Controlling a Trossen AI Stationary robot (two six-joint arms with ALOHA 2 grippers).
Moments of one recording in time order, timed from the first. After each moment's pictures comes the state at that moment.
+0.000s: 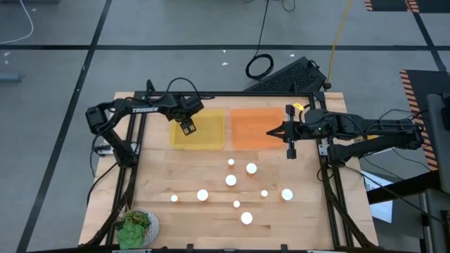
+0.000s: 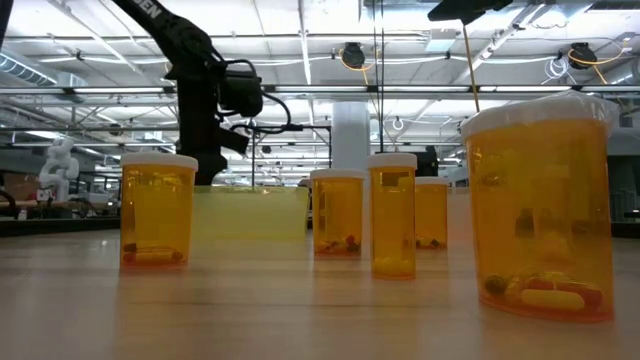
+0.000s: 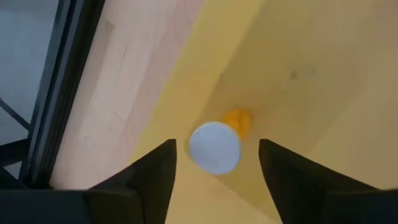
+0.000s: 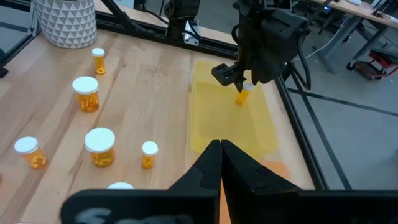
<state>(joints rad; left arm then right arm) 0.52 1.65 1.05 -0.79 -0.33 0.04 -0.01 0.91 0.93 -0.48 0.10 -0.22</state>
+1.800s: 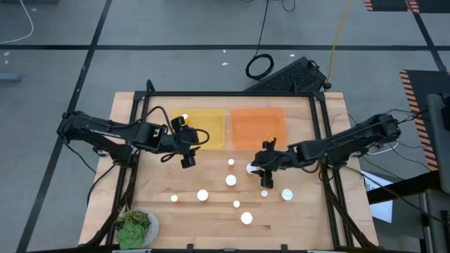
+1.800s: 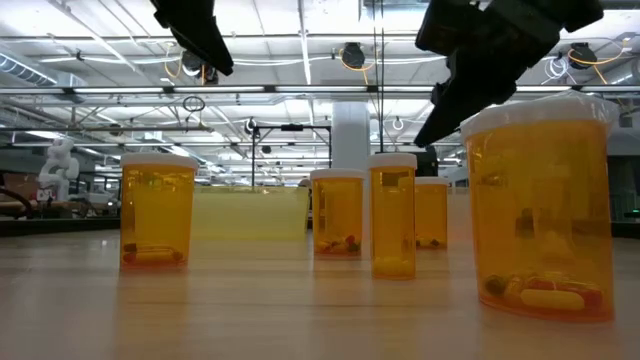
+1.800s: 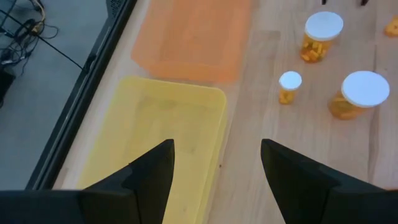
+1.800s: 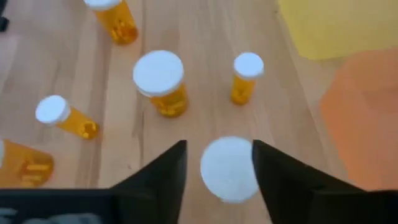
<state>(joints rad) -0.15 1.29 1.17 -0.81 -0.45 -0.20 0.23 1.36 0.75 -0.20 0.17 0.28</state>
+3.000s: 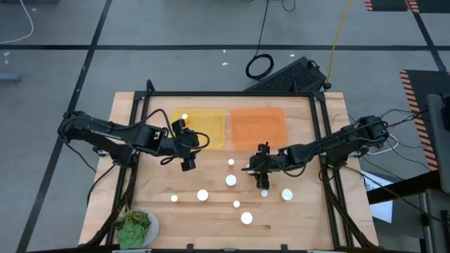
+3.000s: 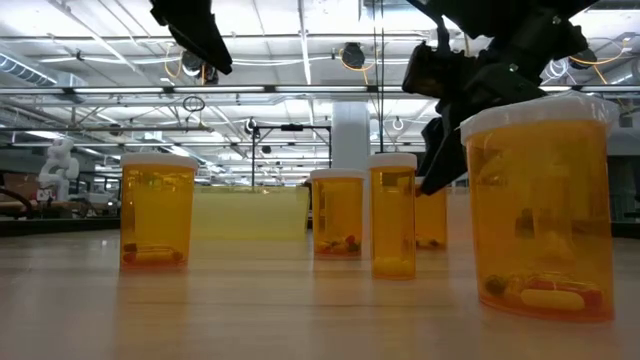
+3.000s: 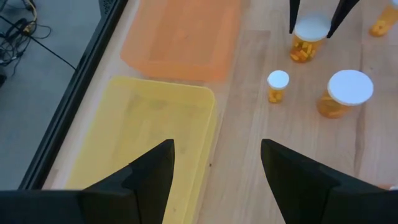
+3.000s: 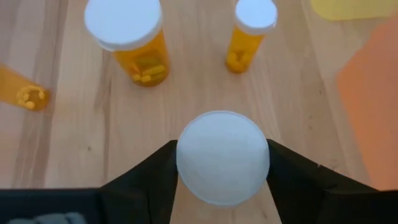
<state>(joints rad) -0.19 1.30 1.17 -0.81 -0.45 -0.23 0.20 1.52 0.75 -0.16 0.16 0.24</state>
